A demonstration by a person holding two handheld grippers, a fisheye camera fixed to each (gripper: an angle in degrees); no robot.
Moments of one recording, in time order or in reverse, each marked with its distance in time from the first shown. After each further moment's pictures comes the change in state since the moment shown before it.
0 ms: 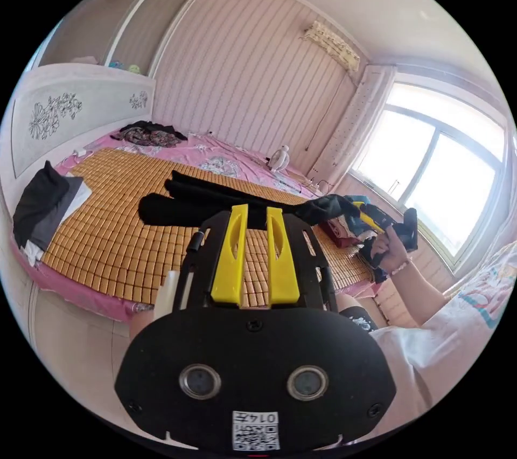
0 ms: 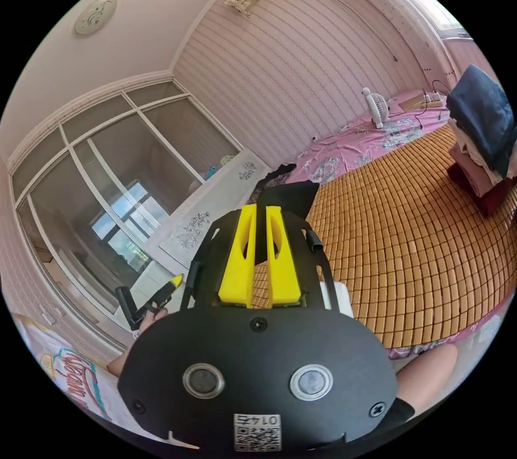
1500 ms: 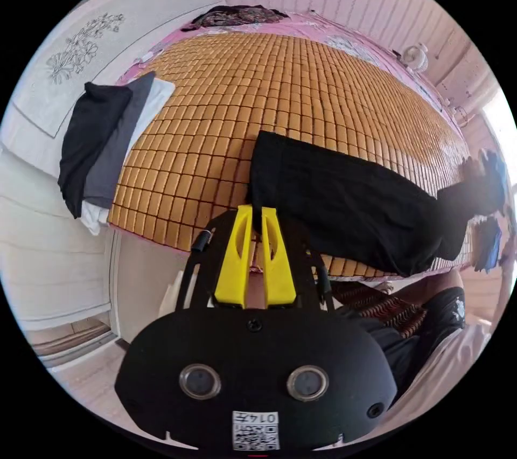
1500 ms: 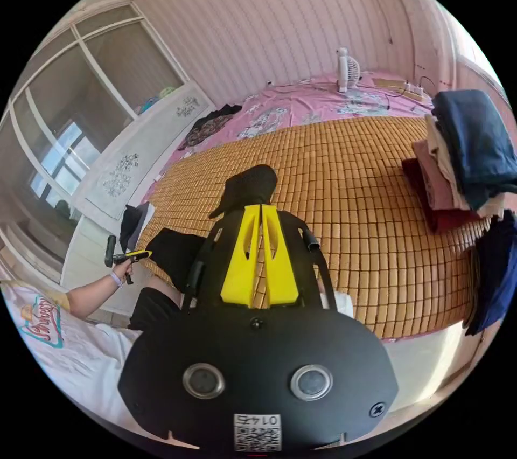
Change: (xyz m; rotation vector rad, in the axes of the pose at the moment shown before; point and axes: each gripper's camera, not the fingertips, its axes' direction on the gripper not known) left arm -0.334 -0.059 0.185 -0.656 -0.539 -0.137; right arm 0.183 -0.033 0.141 -0.380 0.378 -0.103
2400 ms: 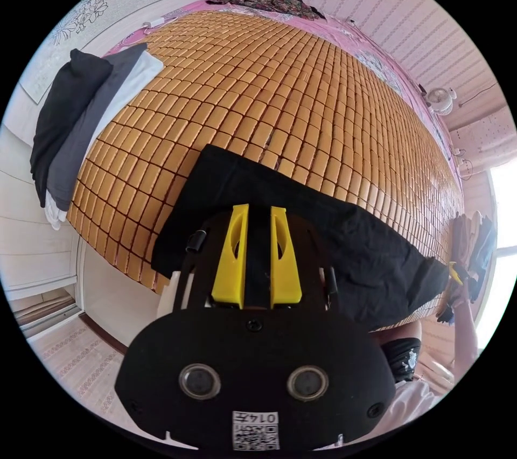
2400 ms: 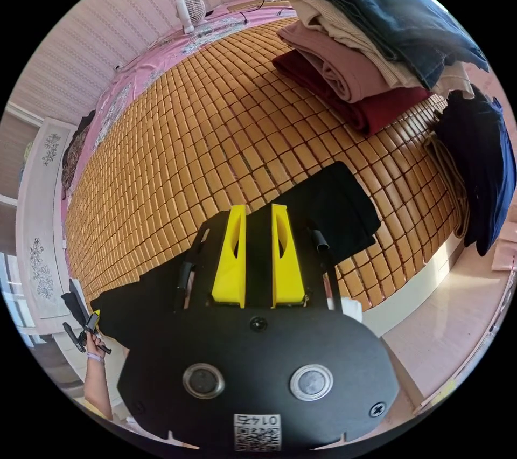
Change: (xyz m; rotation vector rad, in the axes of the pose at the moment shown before) left arm -0.037 -0.071 0.022 -0.076 0.097 -0.193; right arm 0.223 -0.007 0.041 -0.245 0.427 0.554
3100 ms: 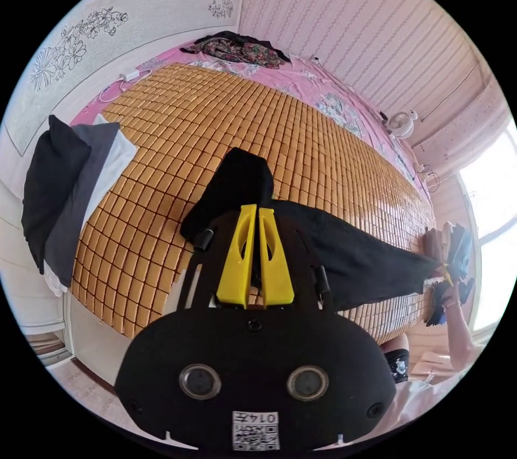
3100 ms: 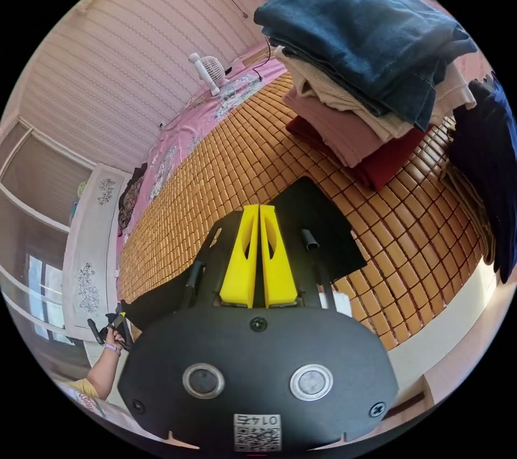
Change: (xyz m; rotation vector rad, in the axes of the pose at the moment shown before) left arm -0.034 -0.056 -0.100 0.223 0.151 0.088; right arm 0.089 -0.008 -0.097 0.225 -0.303 0.068
